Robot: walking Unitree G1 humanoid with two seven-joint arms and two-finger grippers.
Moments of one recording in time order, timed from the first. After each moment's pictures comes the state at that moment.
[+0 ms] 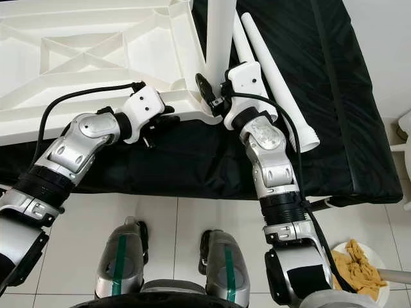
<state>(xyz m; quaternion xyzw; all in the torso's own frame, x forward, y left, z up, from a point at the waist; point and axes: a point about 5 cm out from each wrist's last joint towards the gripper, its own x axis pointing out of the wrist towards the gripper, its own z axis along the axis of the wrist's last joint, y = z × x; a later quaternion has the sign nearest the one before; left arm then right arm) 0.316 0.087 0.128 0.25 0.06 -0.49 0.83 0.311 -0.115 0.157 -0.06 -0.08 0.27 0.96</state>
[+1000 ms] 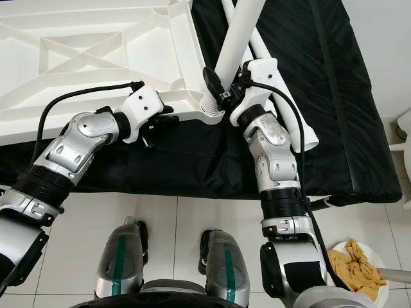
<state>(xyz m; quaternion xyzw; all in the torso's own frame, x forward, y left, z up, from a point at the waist) 0.317 0.089 0.129 0.25 0.06 -0.49 0.83 0.321 -0.130 0.155 0.07 -0.05 0.24 0.97</state>
